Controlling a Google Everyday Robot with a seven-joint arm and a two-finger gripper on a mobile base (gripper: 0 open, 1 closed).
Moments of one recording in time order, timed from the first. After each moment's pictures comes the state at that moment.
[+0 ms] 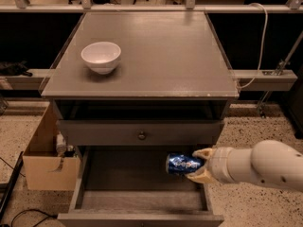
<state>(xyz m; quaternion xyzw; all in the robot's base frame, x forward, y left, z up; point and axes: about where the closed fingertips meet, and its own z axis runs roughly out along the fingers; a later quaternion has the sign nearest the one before) 0.462 -0.147 0.627 -0.55 0.76 0.09 0.35</state>
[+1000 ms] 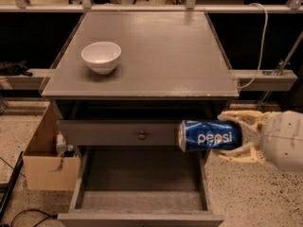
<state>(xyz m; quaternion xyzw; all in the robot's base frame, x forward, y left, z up) 0.393 -0.155 0.889 -0.63 0.61 0.01 0.49</state>
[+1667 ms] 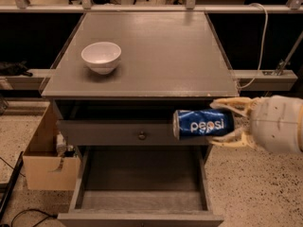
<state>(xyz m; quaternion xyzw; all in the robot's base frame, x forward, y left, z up) 0.416 -0.145 0.896 -0.64 0.59 0.00 0.48</state>
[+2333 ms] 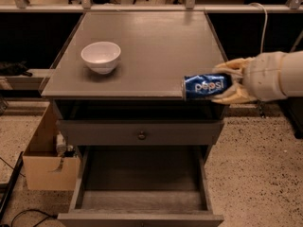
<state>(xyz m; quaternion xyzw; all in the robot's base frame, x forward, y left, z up) 0.531 -0.170 0.906 -0.65 0.60 -0.03 0.47</state>
